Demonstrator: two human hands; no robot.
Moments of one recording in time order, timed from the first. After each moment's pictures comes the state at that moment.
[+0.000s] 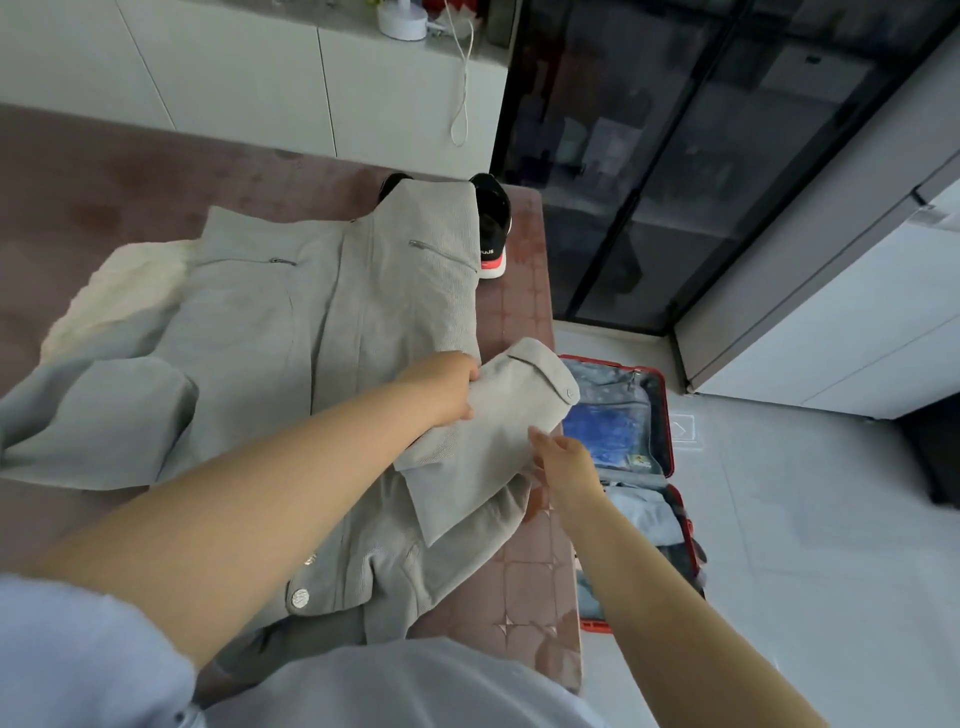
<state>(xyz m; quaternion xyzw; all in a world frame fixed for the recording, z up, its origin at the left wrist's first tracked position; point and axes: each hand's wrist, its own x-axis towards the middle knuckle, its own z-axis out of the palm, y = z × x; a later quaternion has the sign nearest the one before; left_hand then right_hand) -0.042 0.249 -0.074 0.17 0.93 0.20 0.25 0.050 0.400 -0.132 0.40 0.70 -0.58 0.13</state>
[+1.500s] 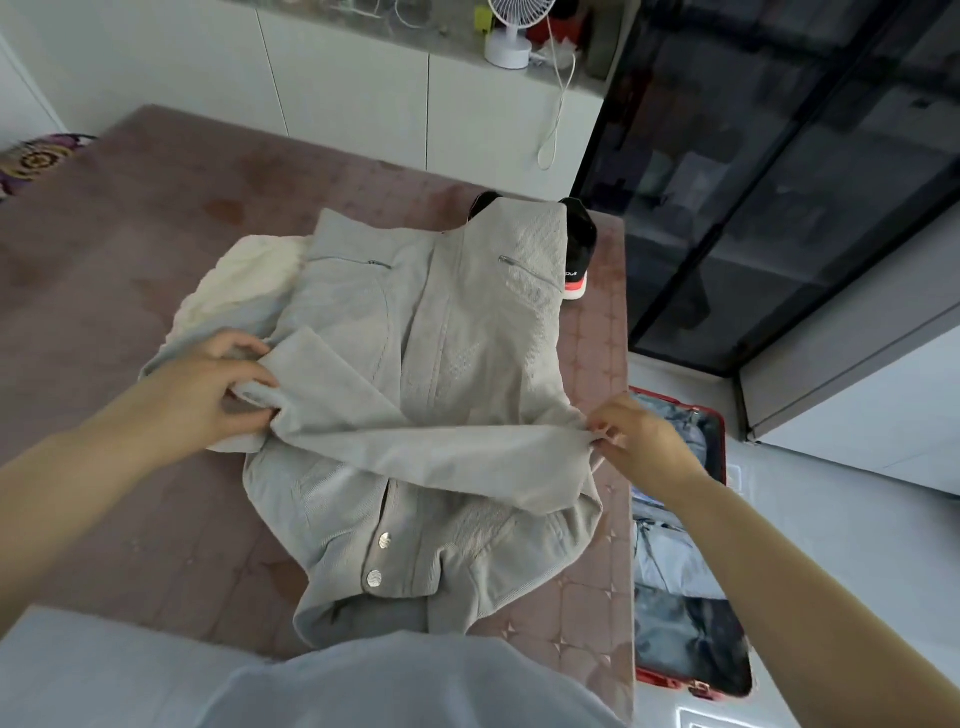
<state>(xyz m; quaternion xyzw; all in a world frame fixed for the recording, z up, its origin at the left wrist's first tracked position) 0.005 -0.023 -0.064 0.13 0.97 0.22 -0.02 0.015 0.419 -0.094 -0.09 0.97 -0.21 0.04</state>
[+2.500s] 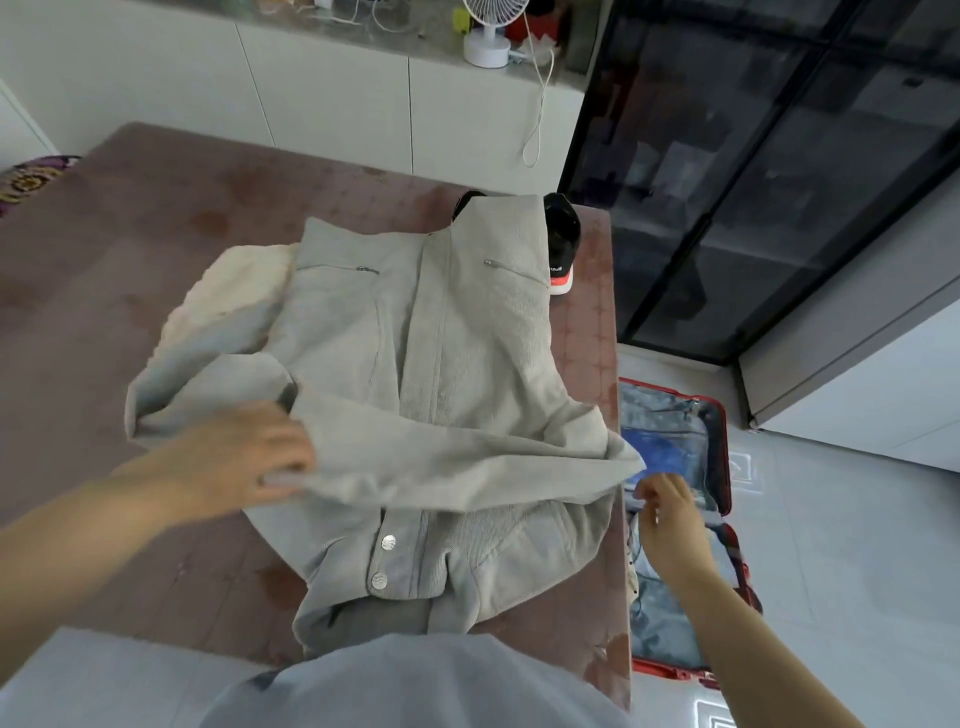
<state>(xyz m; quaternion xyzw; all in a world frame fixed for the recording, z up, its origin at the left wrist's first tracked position) 0.025 0.015 -0.051 0.44 0.90 0.09 0.02 0.093 0.456 -0.162 0.18 0.94 -0.31 -0.01</state>
